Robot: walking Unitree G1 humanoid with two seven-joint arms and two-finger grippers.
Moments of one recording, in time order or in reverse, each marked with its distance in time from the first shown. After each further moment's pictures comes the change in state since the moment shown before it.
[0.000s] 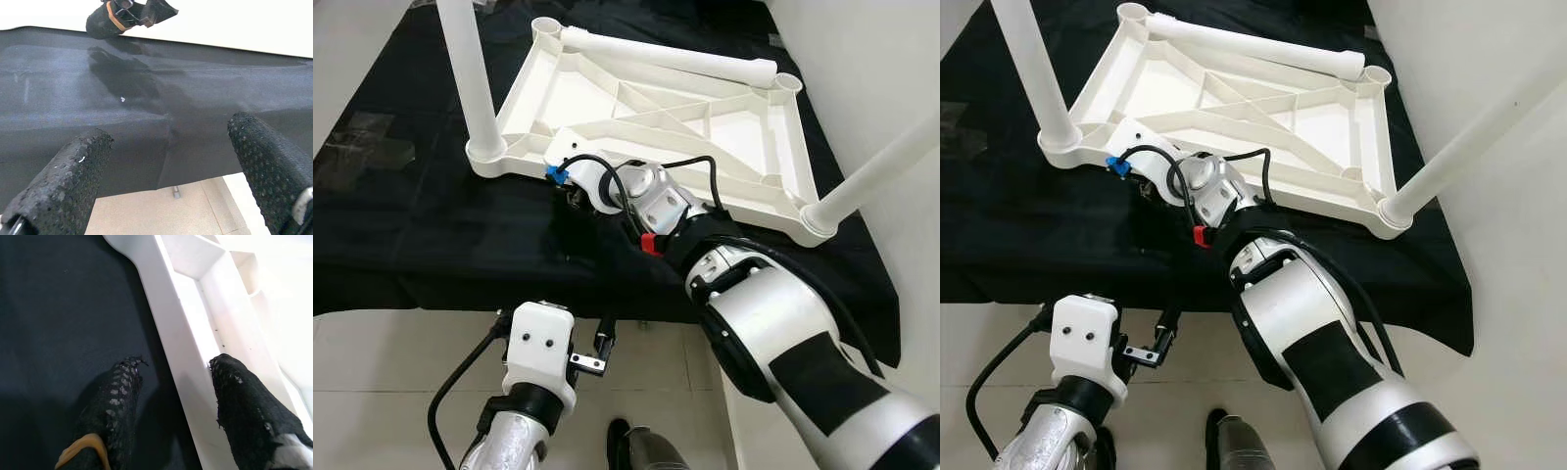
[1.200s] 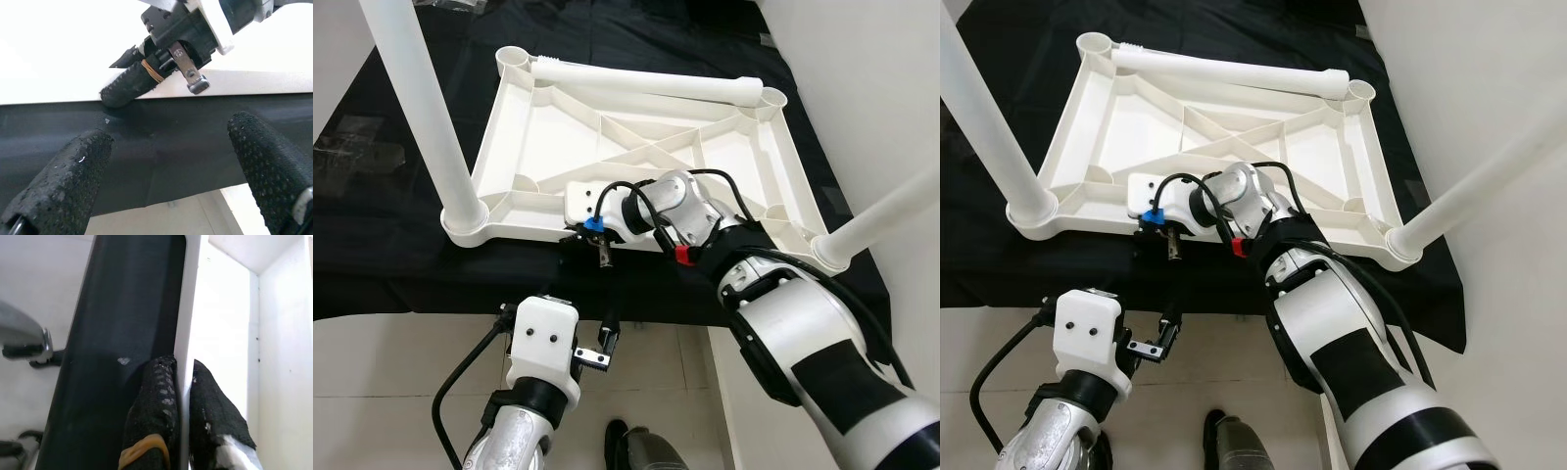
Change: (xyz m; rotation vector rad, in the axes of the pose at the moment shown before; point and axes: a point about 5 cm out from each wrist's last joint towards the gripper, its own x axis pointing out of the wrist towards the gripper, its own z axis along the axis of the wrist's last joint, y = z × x) left arm 0.004 -0.003 0.005 0.001 -0.034 -0.021; right arm -0.024 0.016 -0.028 -0.304 -0.139 0.553
